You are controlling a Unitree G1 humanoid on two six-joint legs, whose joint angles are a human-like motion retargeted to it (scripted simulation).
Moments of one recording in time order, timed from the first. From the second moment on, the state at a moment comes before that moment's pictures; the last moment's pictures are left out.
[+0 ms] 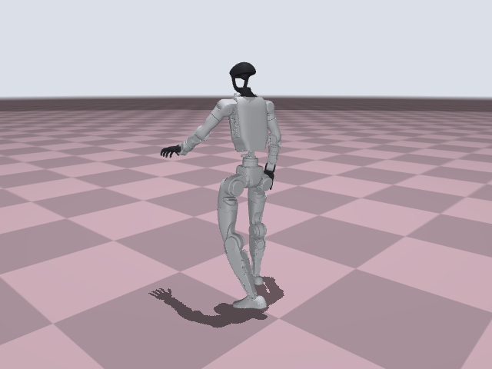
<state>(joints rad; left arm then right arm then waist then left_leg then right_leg) -0.65 0.56 -0.54 0.99 0.88 0.07 0.51 -0.03 -0.35 0.36 1.08 -0.22 -0.09 -0.27 -0.06 -0.03 0.20 0.13 0.09 0.21 0.45 -0.29 -0.07 -0.11 -0.14 -0.25 0.06 0.05 0.14</state>
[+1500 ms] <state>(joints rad) -0.69 0.70 -0.57 0.78 0.86 0.08 0.51 0.00 -0.36 0.38 1.04 -0.20 -0.05 -0.29 0.00 -0.04 0.18 -0.06 0.03 0.15 0.78 -0.16 -0.06 -0.05 -0.15 -0.25 0.08 -0.02 0.13</state>
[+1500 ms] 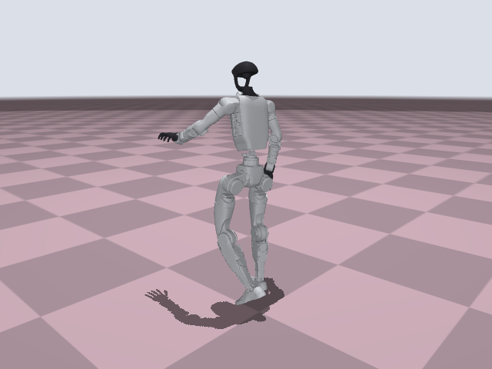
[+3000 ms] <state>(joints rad) -0.64 0.73 -0.65 0.59 0.78 0.05 0.51 -0.11 -0.39 0.42 1.03 -0.12 -0.03 -0.33 0.04 -0.04 0.14 -0.22 0.07 0.22 1.11 -0.20 -0.03 0.05 -0.20 -0.22 0.10 -0.09 0.10</state>
